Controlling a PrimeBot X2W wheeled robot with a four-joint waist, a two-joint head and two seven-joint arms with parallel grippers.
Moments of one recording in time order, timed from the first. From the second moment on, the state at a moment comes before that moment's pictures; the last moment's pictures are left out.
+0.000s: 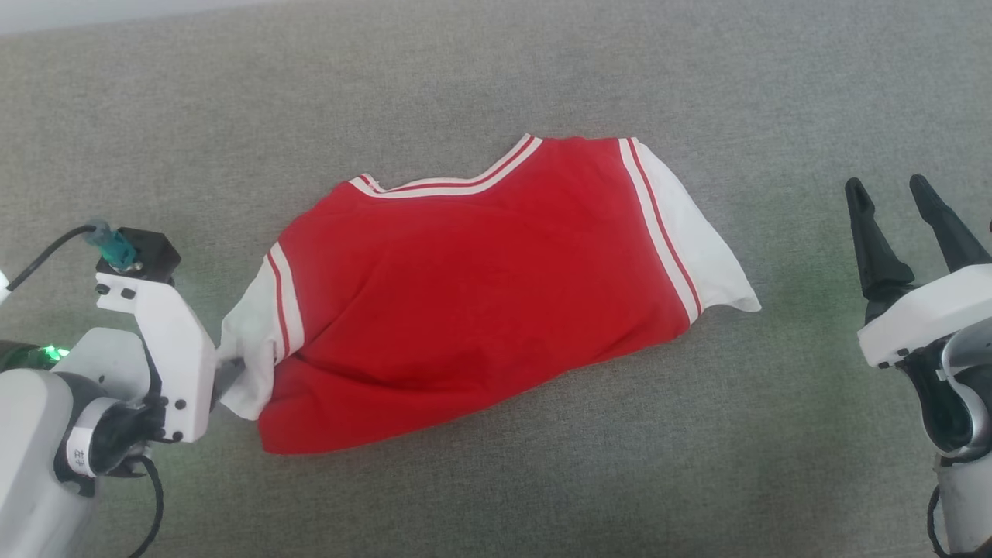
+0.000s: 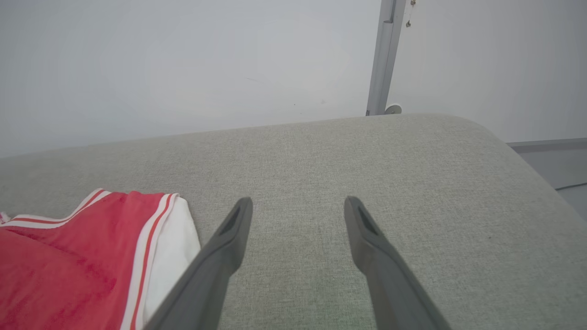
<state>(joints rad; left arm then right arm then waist) -0.41 0.66 -0.29 0.05 -0.70 0.10 0.98 -0.35 -0.25 -0.07 0.13 0.40 0.13 0.10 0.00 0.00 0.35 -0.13</state>
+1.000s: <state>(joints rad) -0.53 0.76 -0.25 0.15 -0.67 0.00 0.85 -0.35 -0.25 -0.09 0.13 0.40 0.13 0.10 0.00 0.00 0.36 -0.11</state>
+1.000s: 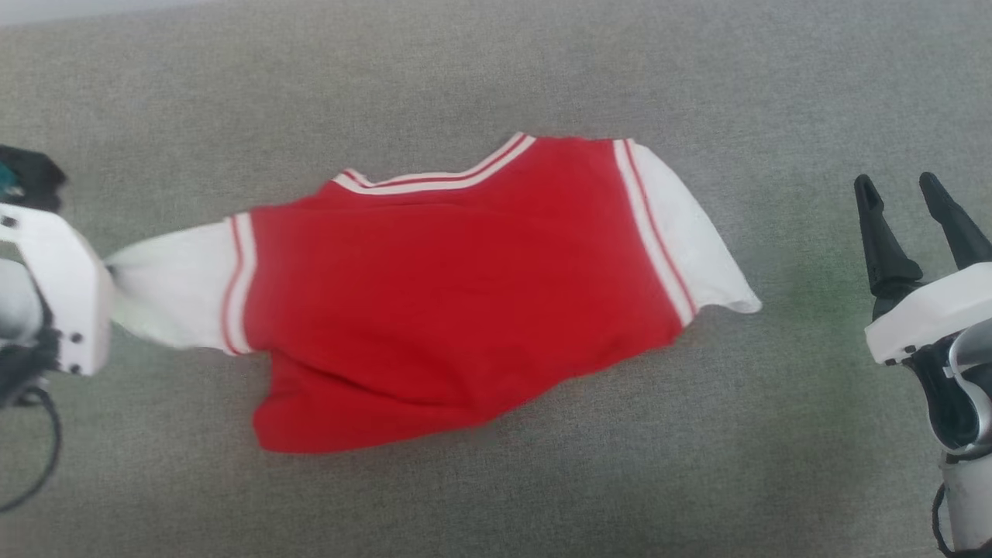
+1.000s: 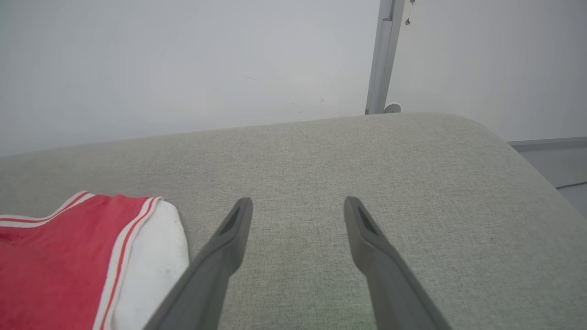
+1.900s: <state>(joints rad) -0.67 0.70 -0.26 0.49 -0.65 -0.03 0.72 -0.38 -0.26 -0.08 0.13 0.39 0.13 0.10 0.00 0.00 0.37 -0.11</state>
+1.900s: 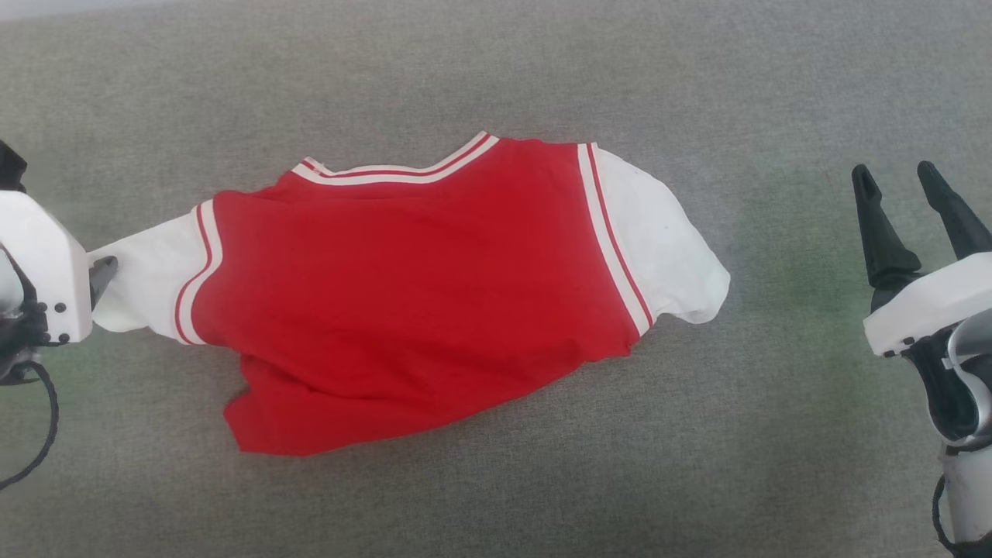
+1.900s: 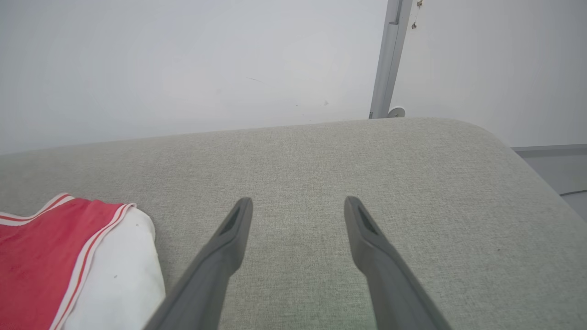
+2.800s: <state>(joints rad) -0.72 0.66 -0.30 0.55 -0.69 -0.02 0.83 -0.35 -0.32 0.05 0.06 0.49 0.13 0.31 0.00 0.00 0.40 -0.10</state>
